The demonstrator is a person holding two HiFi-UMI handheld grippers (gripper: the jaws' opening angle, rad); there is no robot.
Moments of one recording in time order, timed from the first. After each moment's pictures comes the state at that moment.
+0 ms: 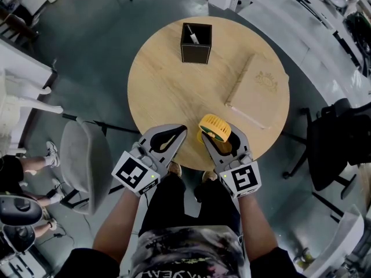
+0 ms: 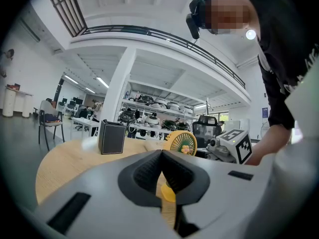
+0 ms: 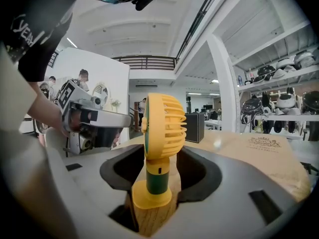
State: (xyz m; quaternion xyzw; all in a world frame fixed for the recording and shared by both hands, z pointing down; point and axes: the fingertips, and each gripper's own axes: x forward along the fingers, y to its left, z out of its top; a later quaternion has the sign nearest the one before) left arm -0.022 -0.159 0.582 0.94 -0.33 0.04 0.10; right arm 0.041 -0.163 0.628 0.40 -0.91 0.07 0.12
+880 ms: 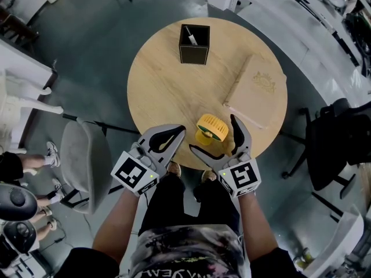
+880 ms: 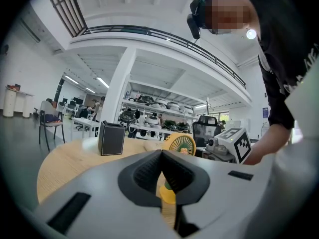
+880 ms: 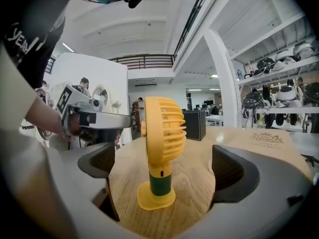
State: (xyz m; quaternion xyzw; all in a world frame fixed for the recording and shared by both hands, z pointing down) left arm -0.021 -0.158 0.576 0.94 -0.33 0.04 0.10; right arm 0.038 -0.162 0.625 0.38 -0.91 0.10 0.12
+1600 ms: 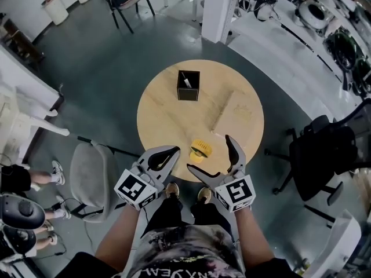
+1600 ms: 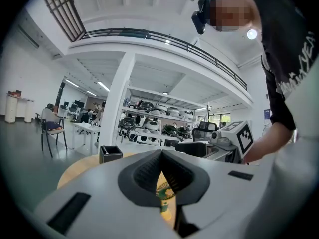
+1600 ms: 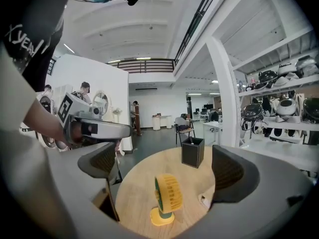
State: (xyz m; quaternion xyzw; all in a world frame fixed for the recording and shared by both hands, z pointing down) left arm -0.026 -0.145 0.457 0.94 -0.34 0.04 0.10; right arm 0.043 -0.149 0.483 0.39 -0.91 0.09 0.11
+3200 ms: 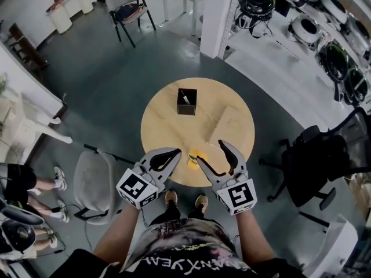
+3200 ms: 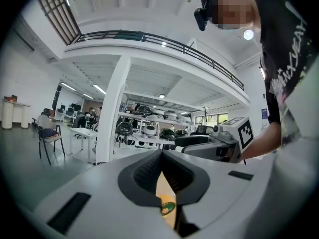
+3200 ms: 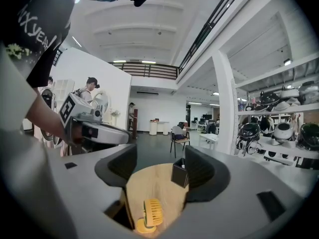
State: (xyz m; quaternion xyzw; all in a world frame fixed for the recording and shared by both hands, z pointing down) left arm -0.019 -0.145 0.375 0.94 -0.33 0.03 0.08; right arm 0.057 -0.151 0.379 0.41 -0.90 0.02 0.11
